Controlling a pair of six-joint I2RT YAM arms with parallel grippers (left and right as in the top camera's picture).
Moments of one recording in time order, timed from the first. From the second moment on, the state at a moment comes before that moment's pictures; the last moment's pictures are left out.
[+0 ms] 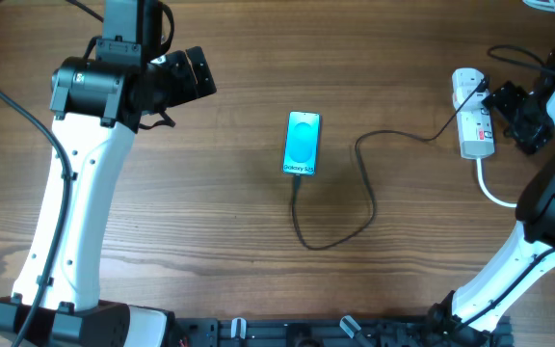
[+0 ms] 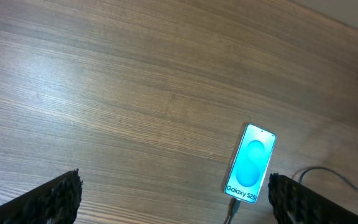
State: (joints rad) left arm -0.19 1.58 1.75 -1.17 -0.06 -0.46; right arm -0.44 2.16 1.61 -0.79 -0.03 0.45
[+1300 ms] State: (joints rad) left arm -0.19 1.58 1.75 -1.17 -0.06 -0.46; right arm -0.33 1.38 1.36 -1.15 -0.07 0.43
